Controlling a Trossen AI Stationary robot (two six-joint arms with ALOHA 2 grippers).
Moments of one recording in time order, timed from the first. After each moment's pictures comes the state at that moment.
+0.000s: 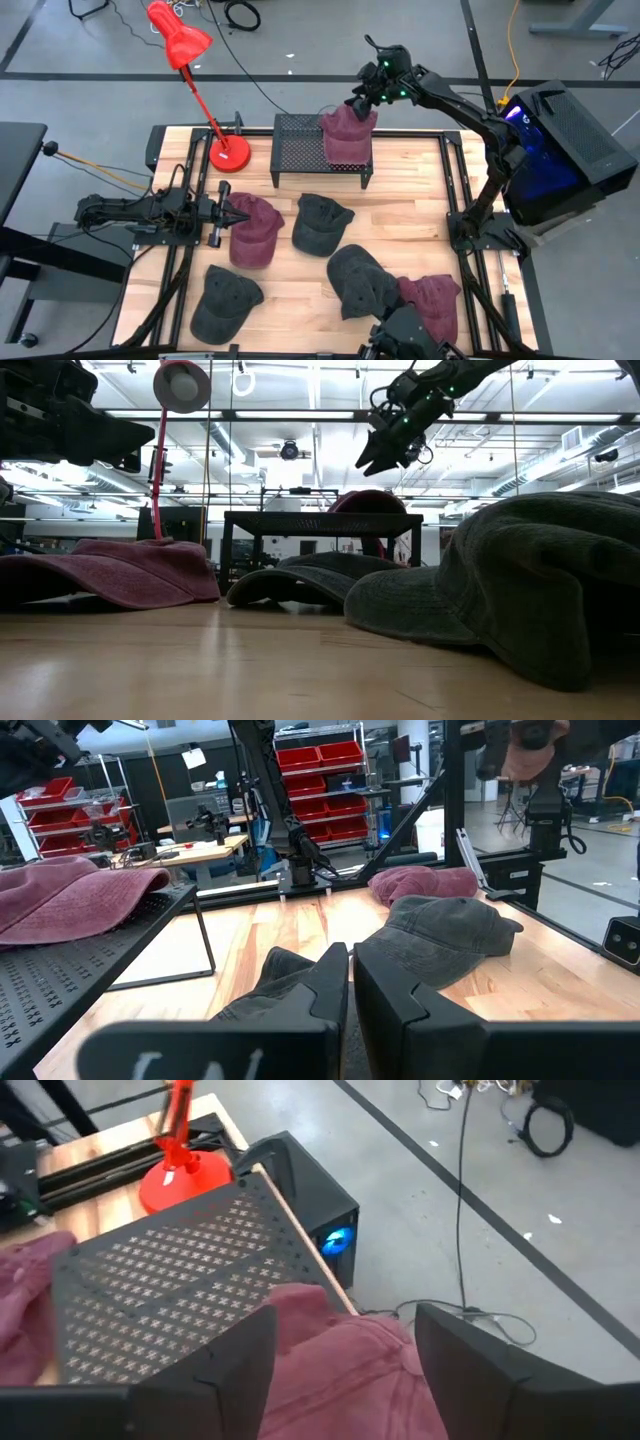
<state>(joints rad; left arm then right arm) -0.04 0.01 0.01 0.05 0.02 0.12 -0.77 1.74 1.68 -0.58 -0.30 -0.14</state>
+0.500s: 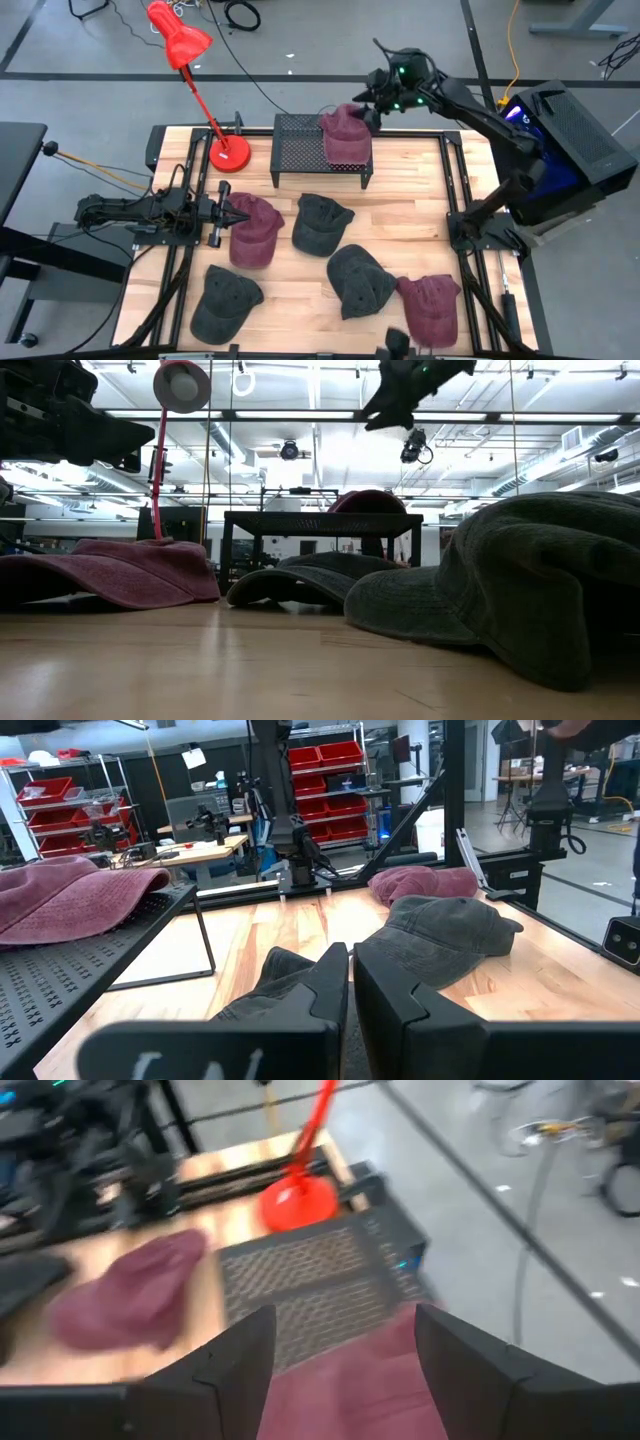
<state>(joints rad) -0.04 0.01 0.01 0.05 0.02 0.12 -0.65 1.56 1.68 -0.71 -0.38 -0.16</state>
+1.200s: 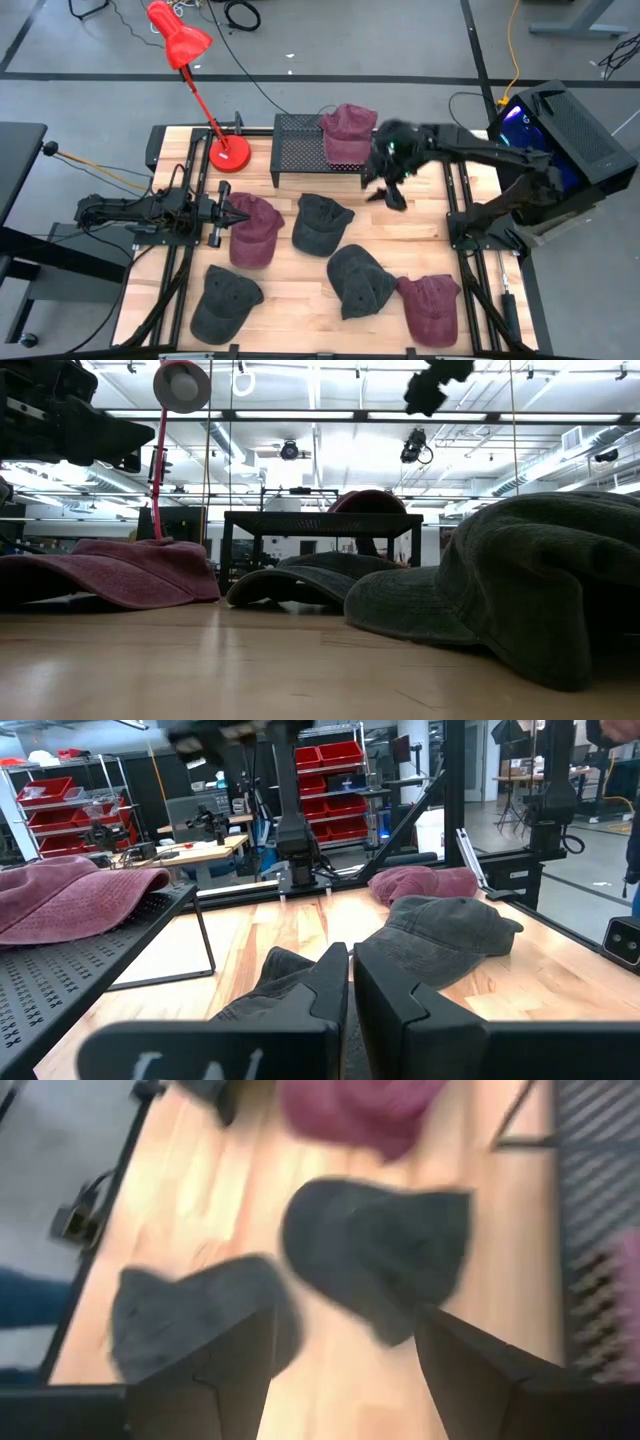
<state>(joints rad) -0.04 0.01 0.01 0.05 0.02 0.12 -0.21 1.39 1.44 -1.01 -0.38 -0.22</state>
